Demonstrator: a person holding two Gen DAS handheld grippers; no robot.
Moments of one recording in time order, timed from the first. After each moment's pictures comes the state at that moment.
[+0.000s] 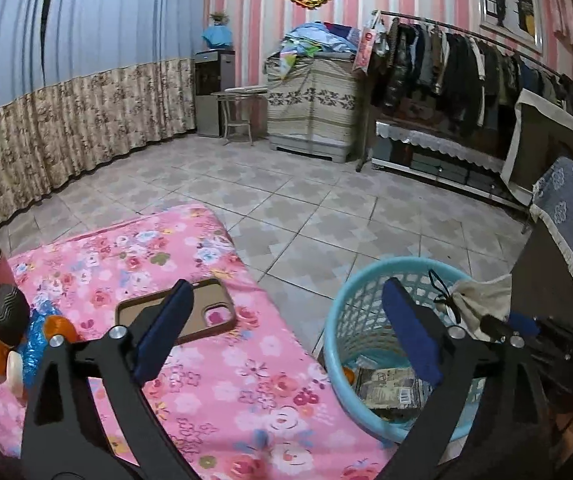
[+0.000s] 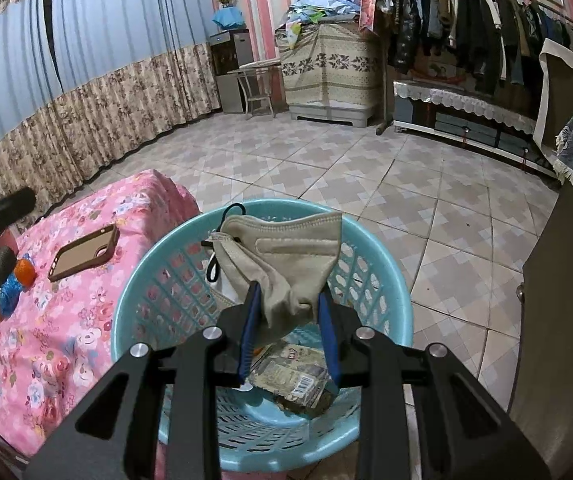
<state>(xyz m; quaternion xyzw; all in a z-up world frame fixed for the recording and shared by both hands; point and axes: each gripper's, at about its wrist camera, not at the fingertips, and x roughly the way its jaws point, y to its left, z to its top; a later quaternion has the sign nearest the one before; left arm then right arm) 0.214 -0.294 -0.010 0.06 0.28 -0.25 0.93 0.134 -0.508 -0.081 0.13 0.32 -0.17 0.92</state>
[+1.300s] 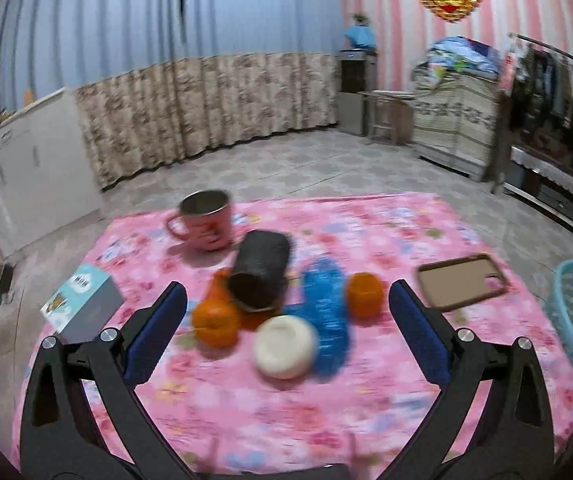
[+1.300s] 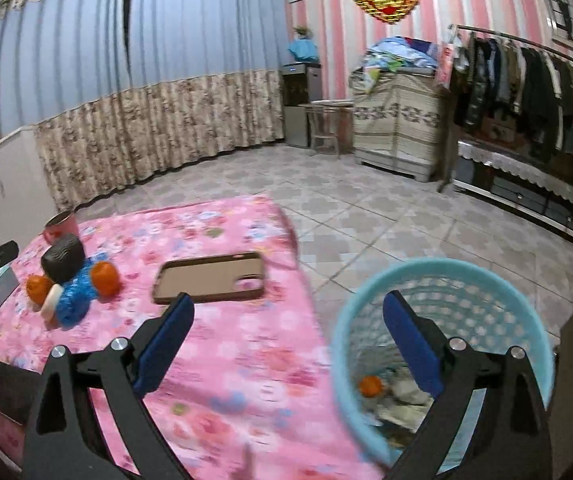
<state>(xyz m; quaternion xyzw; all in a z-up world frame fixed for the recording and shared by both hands) 0.253 -0.005 -0.025 0.02 0.28 -0.01 0.96 0.190 -0.330 -0.043 0.05 0.26 -0.08 0.96</state>
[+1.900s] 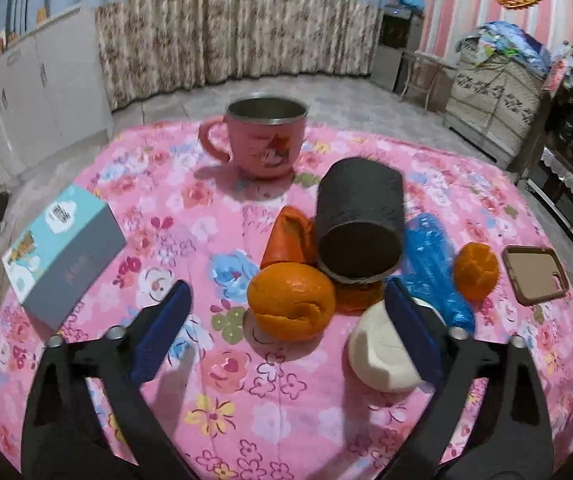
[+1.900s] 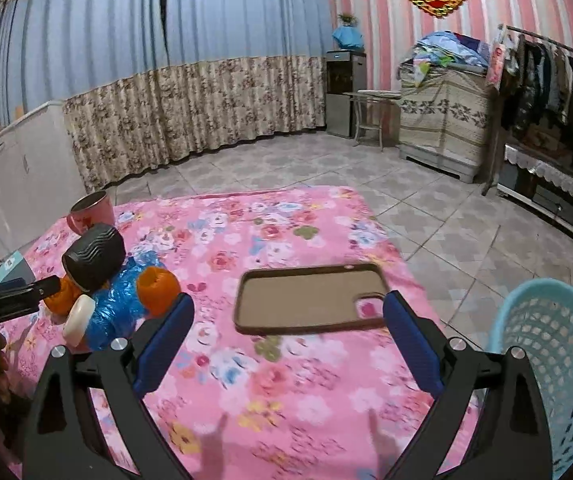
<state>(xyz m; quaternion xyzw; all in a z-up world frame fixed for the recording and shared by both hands) 0.328 0.065 -0.096 -0.05 0.40 0.02 0.92 0.266 -0.244 -0.062 0.04 0.28 -0.02 0.96</state>
